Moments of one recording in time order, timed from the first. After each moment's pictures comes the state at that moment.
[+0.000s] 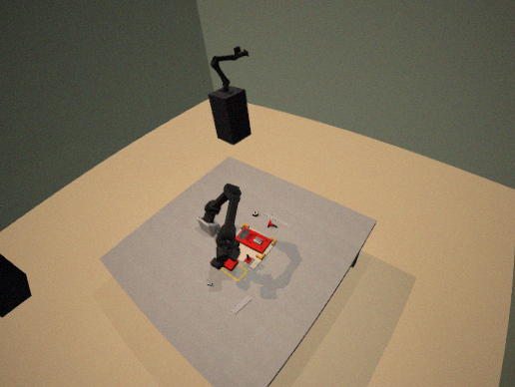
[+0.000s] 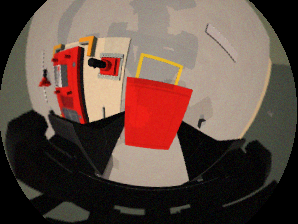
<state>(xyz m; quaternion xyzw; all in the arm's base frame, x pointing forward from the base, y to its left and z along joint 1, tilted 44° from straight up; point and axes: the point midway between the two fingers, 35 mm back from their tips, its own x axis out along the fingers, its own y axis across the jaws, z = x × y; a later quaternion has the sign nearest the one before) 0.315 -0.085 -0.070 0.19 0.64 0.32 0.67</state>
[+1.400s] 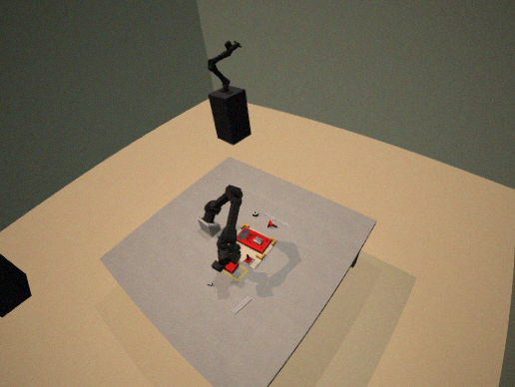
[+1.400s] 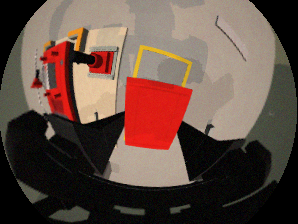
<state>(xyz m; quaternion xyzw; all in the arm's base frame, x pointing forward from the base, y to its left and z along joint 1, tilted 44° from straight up) 0.312 -0.063 -0.092 0.20 0.64 0.32 0.67</state>
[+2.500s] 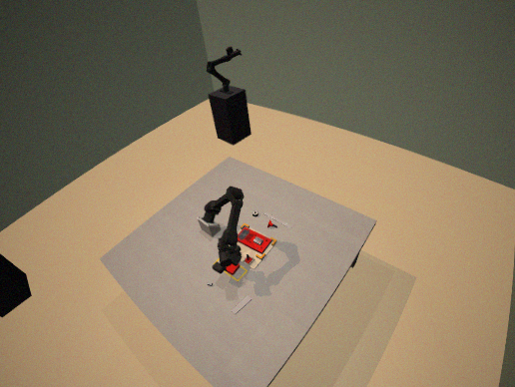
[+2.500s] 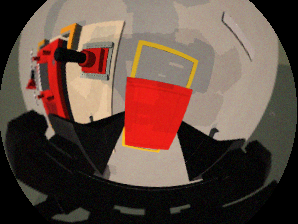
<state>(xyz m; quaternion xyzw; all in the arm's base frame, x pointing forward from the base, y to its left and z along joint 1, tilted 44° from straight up) 0.312 -0.051 -0.103 0.20 0.64 0.32 0.67</state>
